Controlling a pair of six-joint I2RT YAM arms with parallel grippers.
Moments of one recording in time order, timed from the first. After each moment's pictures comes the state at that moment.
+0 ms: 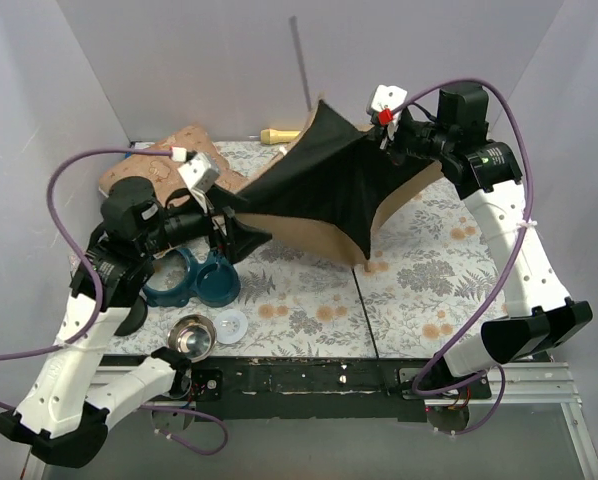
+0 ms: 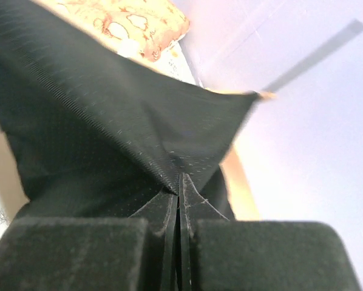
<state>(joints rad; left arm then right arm) -0.46 0.93 1.39 -0.56 0.61 -0.09 0.33 1.47 1.82 -0.69 -0.70 -0.73</state>
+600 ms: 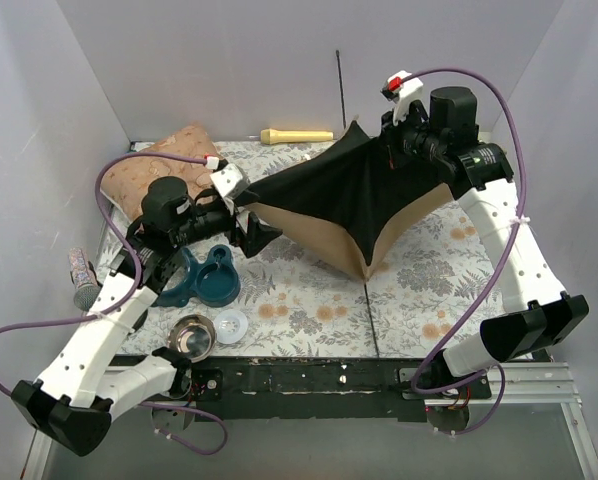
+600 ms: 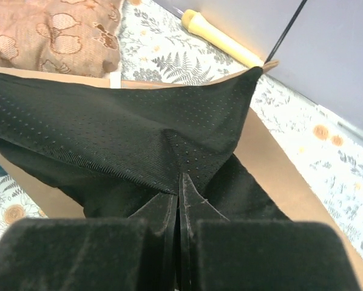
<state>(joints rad) -0.45 0.99 1.11 -0.33 0.59 0.11 0.34 1.49 1.79 -0.69 -0.36 -0.19</state>
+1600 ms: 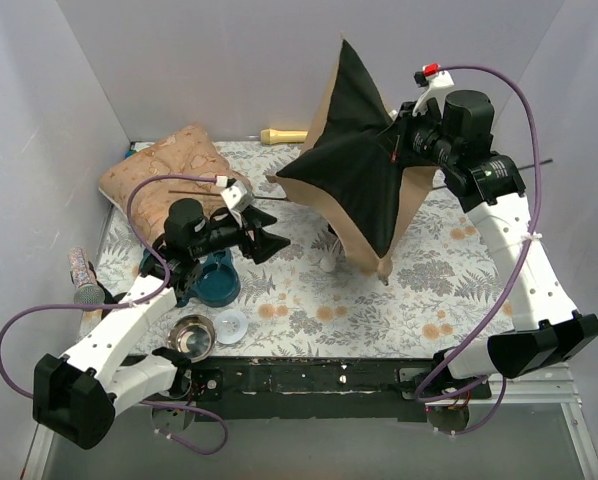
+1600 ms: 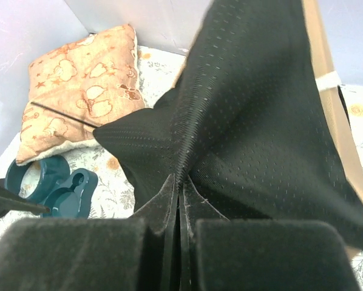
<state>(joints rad) -0.44 1.03 0.77 0.13 0.69 -0.12 0.34 1.39 1.70 -0.58 -0.26 0.21</state>
